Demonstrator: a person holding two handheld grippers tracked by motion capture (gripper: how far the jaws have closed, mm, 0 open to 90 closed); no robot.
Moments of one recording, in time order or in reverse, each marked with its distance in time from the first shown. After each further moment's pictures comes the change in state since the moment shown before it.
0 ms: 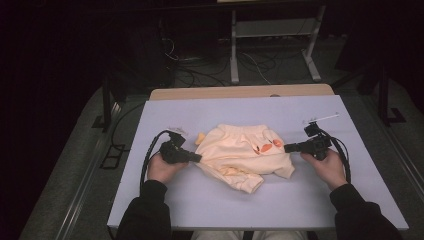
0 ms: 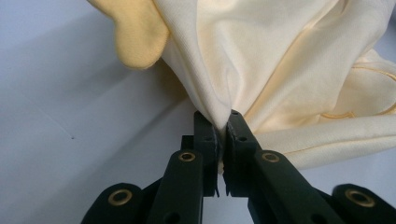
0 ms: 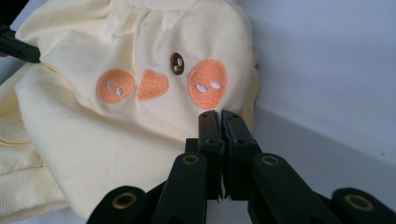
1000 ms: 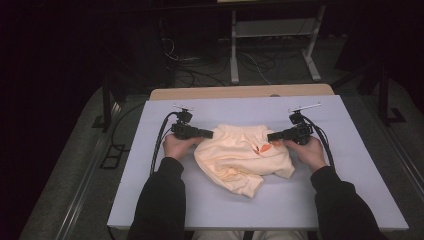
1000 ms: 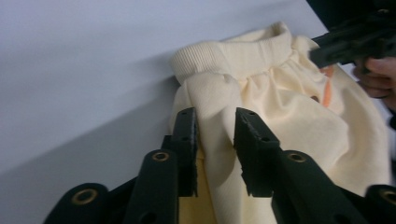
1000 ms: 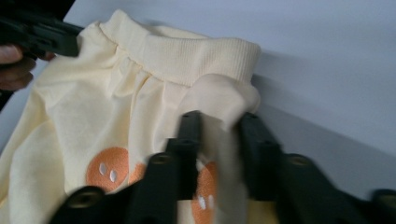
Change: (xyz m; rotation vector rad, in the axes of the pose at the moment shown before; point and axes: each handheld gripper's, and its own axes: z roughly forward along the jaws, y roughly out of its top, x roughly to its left) left arm 0.043 0.060 0.031 -0.121 -0.093 -0.251; right arm -0.012 0.043 0.047 -0.020 0.114 0.042
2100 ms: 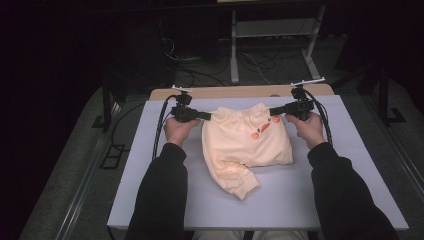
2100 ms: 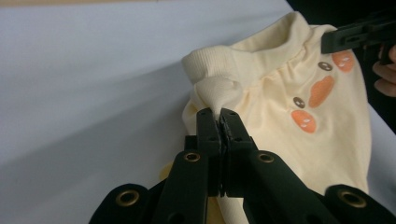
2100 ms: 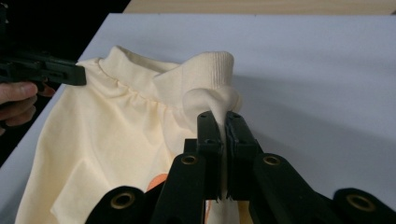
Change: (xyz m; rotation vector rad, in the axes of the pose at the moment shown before) left arm -0.002 0.054 -0.013 -0.096 0.064 0.043; right arm 0.000 0.069 -0.020 -0.089 -0.036 0.015
